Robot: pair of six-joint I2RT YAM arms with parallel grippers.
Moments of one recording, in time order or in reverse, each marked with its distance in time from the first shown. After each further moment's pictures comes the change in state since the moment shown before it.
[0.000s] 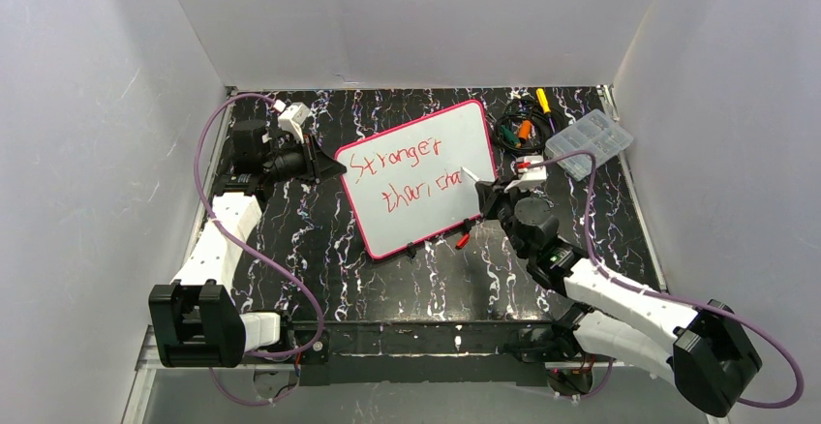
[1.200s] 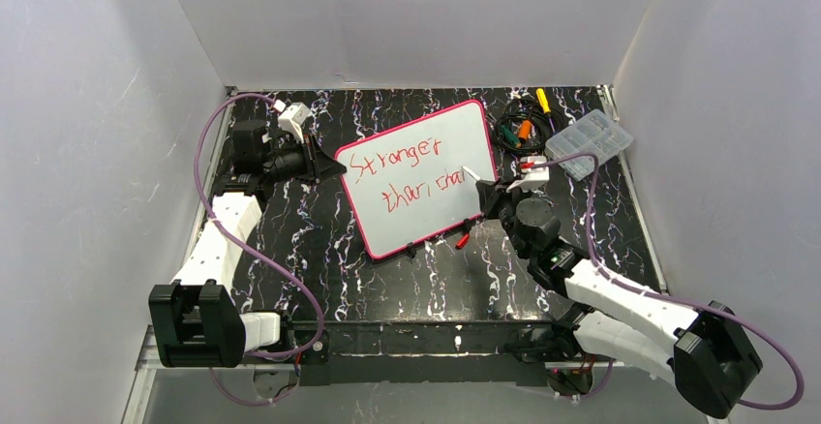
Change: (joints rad) left arm 0.000 0.000 0.000 0.000 0.000 0.000; right arm -0.004 -0.029 -0.025 -0.014 0.003 0.040
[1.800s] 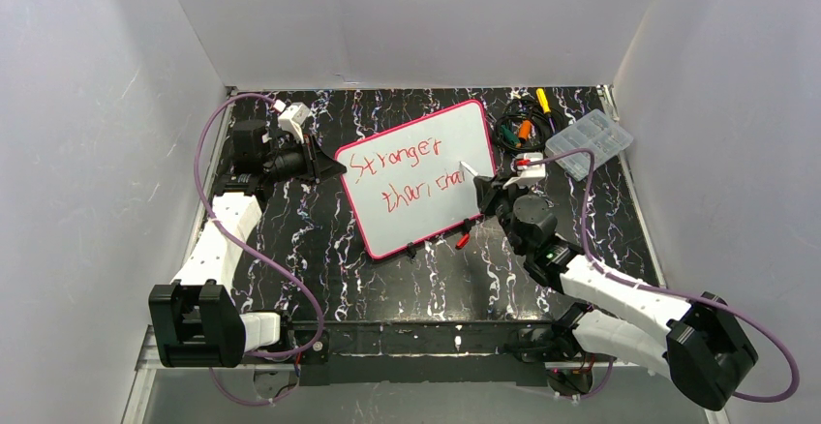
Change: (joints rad) left arm 0.000 0.000 0.000 0.000 0.000 0.000; right arm 0.000 0.069 0.027 0.087 0.004 -0.040
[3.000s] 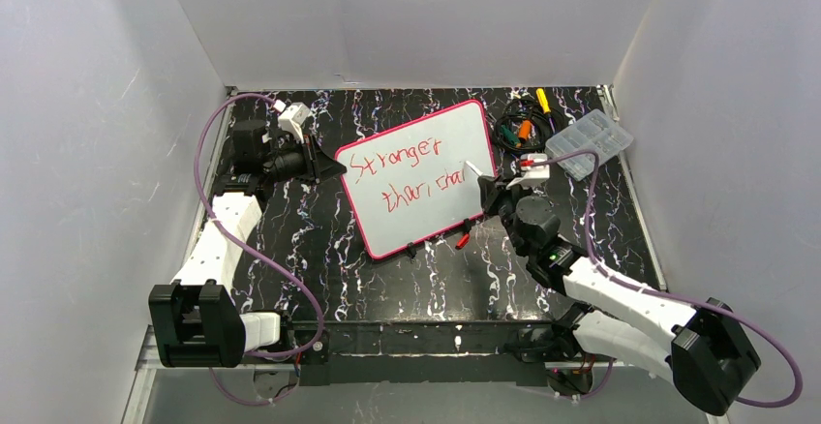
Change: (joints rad) left arm 0.000 0.000 0.000 0.000 0.000 0.000; right arm -0.001 -0.048 -0.012 -0.044 0.027 0.002
